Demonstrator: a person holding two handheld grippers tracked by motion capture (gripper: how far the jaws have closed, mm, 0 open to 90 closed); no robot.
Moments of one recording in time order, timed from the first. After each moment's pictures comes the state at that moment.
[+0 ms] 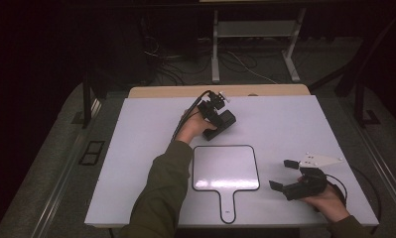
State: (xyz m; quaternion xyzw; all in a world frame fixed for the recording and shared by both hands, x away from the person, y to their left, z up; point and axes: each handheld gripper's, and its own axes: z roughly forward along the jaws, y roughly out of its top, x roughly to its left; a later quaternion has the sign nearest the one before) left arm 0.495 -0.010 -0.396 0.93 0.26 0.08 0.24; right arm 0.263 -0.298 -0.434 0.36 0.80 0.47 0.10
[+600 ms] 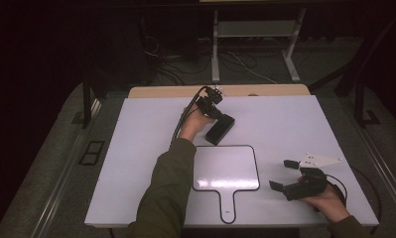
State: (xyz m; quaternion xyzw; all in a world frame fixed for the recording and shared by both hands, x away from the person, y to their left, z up) left arm 0.504 0.000 -0.388 0.91 0.28 0.10 0.29; right arm 0.262 -0.298 -0.434 0.36 0.80 0.47 0.10
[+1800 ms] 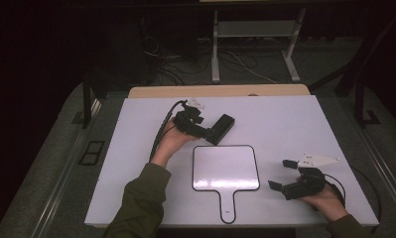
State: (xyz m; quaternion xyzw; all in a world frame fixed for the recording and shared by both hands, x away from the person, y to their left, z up) left arm 0.427 0.069 -0.381 0.87 0.29 0.09 0.39; right arm 0.267 -0.298 -0.440 0.36 0.80 0.47 0.10
